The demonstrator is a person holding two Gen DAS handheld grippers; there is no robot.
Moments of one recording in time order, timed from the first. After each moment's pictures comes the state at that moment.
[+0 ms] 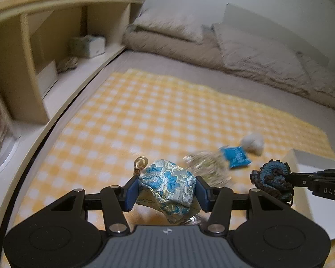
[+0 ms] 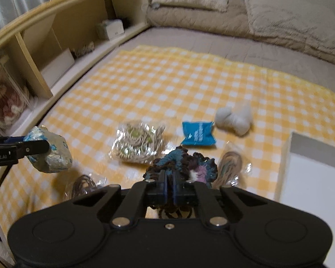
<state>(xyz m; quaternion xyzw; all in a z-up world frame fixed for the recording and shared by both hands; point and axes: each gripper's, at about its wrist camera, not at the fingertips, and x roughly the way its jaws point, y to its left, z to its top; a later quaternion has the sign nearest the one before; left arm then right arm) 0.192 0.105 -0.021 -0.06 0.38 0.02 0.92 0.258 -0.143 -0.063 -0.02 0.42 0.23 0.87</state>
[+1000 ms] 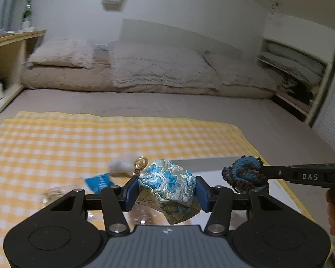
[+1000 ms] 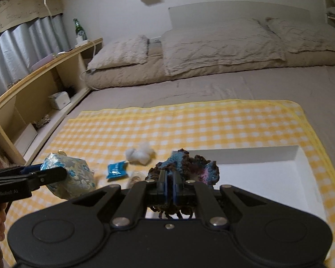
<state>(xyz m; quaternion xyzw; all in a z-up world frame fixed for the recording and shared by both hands) 0.199 -0.083 0.002 -0.03 0.32 -0.19 0.93 0.201 -0.333 -0.006 0.09 0.34 0.10 0.93</state>
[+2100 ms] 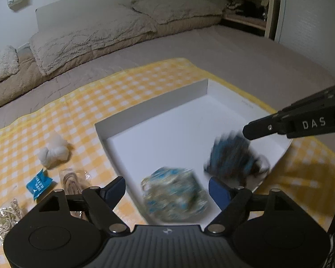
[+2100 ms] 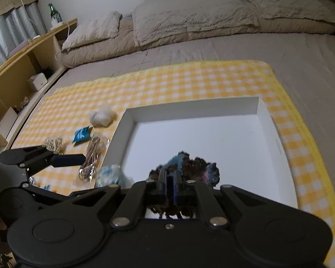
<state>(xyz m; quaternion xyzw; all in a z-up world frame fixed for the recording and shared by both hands) 0.201 -0.204 -0.072 0.16 0.38 -0.30 0.86 0.172 -0.403 -0.055 0.09 0.41 0.07 0.90</state>
